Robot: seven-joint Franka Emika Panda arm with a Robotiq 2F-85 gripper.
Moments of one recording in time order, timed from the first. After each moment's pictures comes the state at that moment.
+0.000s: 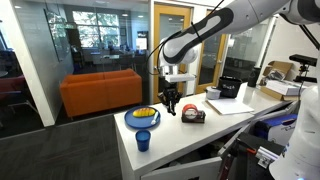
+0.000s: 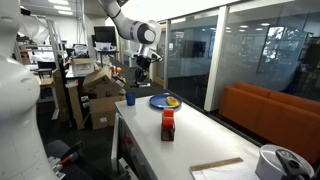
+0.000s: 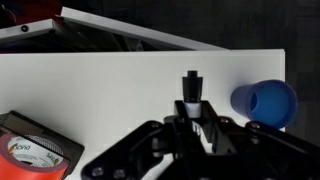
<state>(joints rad) 0.07 0.21 0.00 -2.01 0.24 2.00 0.44</state>
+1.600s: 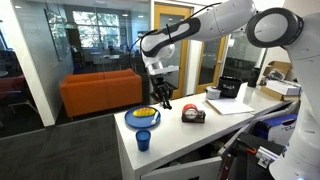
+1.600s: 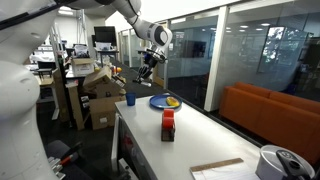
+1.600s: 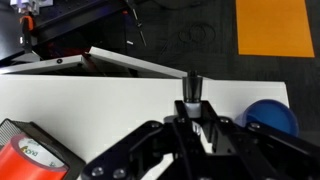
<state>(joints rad) 0.06 0.56 -0.04 -1.46 0.26 1.46 0.45</state>
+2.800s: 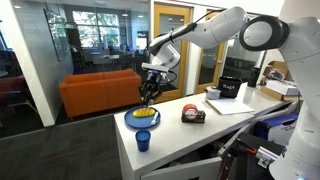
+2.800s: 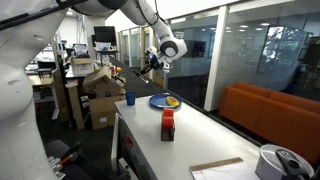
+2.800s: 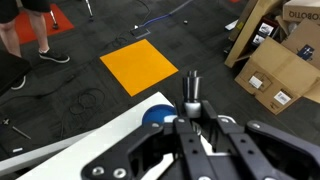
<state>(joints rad) -0.04 0.62 -0.04 -1.51 0.90 1.61 0.75</state>
